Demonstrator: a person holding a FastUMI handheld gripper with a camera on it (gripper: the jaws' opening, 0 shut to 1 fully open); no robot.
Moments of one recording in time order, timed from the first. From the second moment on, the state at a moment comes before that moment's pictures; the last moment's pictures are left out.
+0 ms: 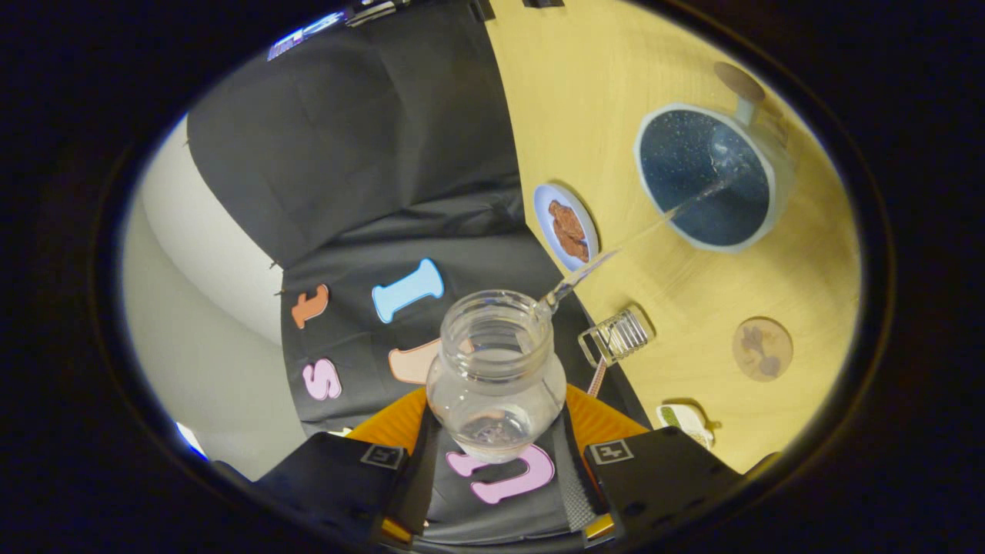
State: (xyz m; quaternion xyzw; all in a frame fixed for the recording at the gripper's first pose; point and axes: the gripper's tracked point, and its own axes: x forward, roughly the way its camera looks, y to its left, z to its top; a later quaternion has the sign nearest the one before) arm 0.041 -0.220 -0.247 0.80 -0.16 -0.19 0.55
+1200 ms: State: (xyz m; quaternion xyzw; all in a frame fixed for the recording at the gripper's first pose) arm 0.040 -0.238 -0.245 0.81 -0.21 -0.19 0.51
